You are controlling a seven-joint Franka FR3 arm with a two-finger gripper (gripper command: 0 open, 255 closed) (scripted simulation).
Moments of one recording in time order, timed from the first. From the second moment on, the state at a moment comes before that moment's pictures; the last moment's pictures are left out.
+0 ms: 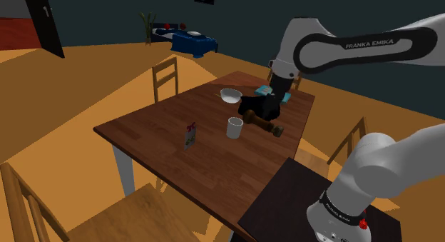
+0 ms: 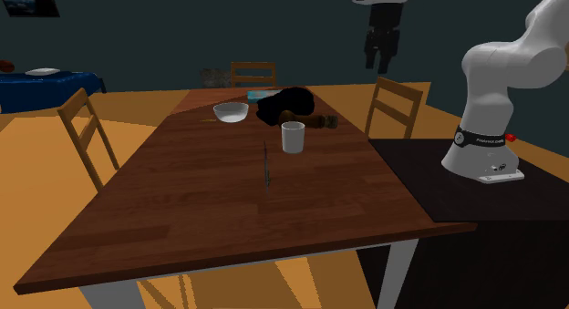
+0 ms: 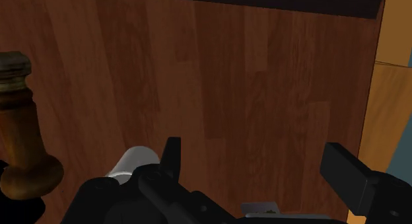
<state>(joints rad) 0.01 -0.66 -0.03 -2.58 -0.03 1.96 -0.05</state>
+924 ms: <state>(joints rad) 0.13 -0.15 -0.11 -2.53 0.17 2.58 -0.31</state>
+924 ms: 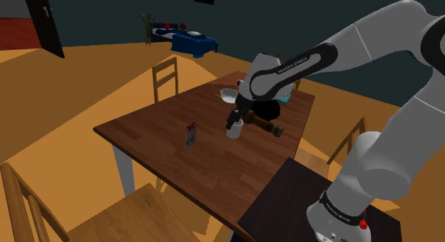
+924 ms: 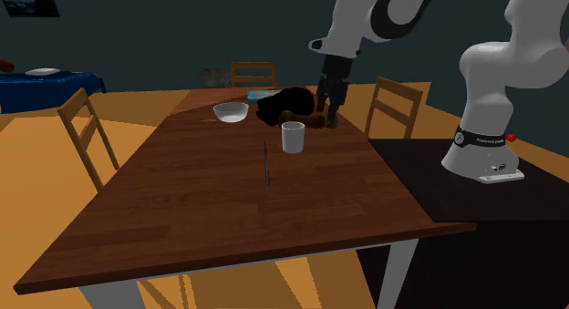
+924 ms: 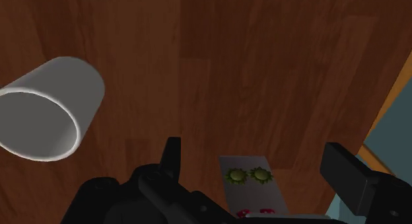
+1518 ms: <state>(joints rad) 0.15 0.19 -0.06 -2.31 0.53 2.78 -0.66</state>
